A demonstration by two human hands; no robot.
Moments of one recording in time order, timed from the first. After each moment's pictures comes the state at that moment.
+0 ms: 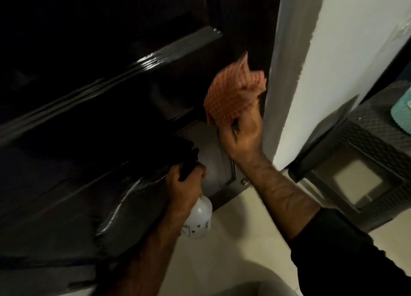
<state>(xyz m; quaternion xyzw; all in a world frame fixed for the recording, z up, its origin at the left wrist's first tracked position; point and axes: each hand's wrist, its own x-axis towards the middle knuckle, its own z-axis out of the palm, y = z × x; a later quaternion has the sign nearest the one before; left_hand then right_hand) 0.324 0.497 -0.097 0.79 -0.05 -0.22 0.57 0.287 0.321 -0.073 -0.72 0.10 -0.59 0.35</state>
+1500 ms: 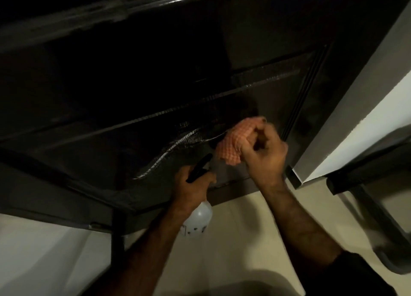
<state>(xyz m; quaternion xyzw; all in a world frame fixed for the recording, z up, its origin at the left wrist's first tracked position) 0.347 0.616 -0.180 0.78 0.04 -0.22 0.59 0.294 0.432 -0.169 -0.73 0.15 -0.45 0.49</state>
